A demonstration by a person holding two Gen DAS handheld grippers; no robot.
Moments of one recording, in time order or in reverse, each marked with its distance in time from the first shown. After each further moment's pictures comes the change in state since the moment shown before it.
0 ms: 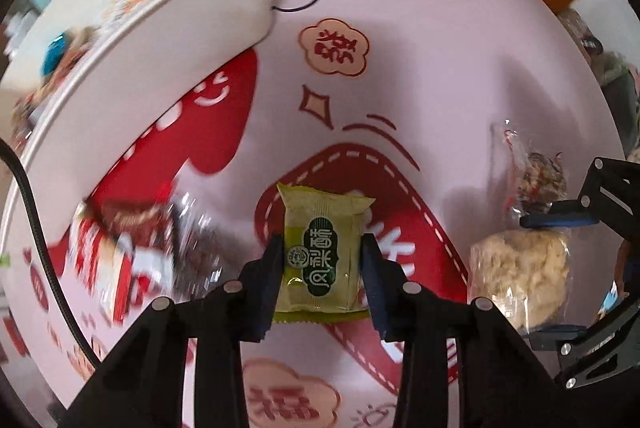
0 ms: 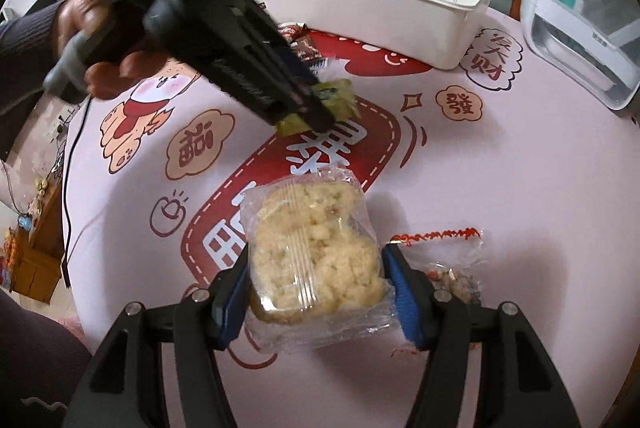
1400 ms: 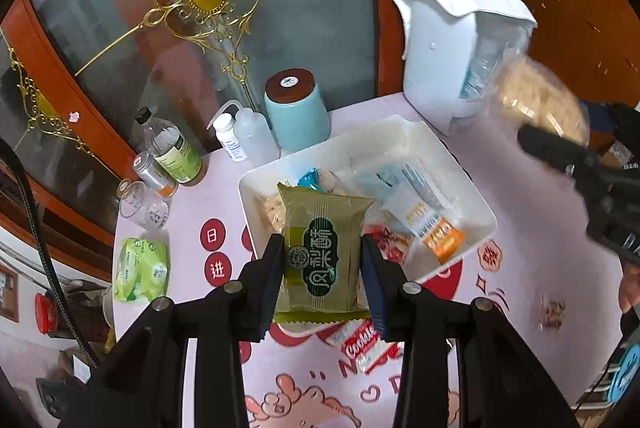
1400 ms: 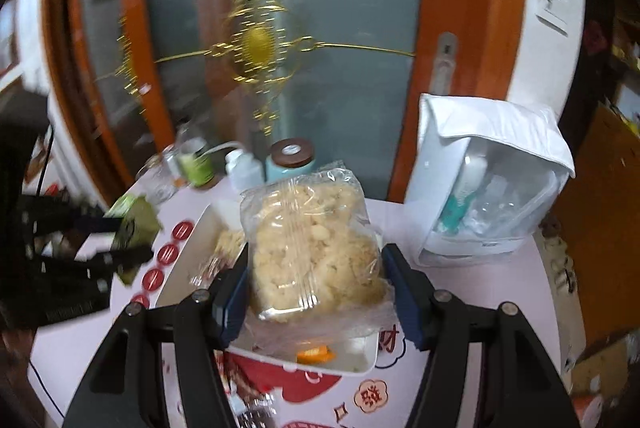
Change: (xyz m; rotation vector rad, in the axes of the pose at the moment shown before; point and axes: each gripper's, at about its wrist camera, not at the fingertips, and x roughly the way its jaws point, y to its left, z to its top) left arm -0.241 0.200 0.025 -0.212 -0.399 0.220; right arm -0.105 -0.034 0.309 0.355 -0.371 -0.442
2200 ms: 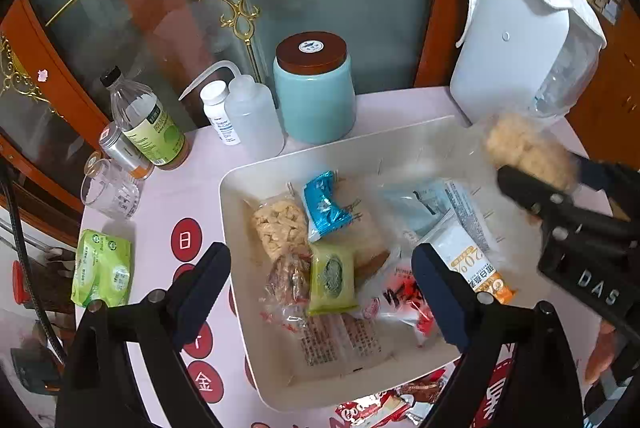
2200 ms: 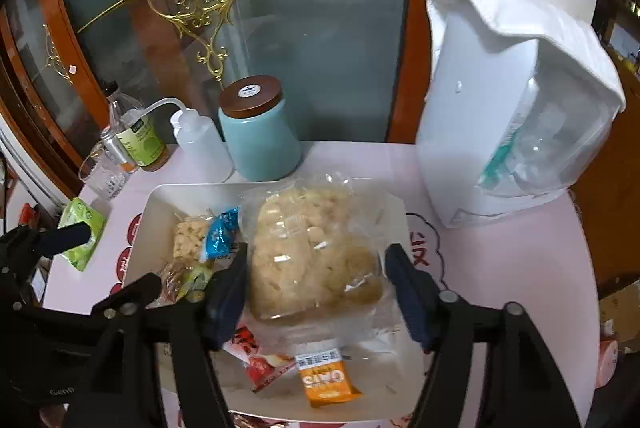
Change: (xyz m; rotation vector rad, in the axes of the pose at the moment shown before) left arm 0.122 0.020 0.024 -0.128 0.072 -0.012; right arm 0.139 0.004 -0.008 0.122 0.212 -0.049
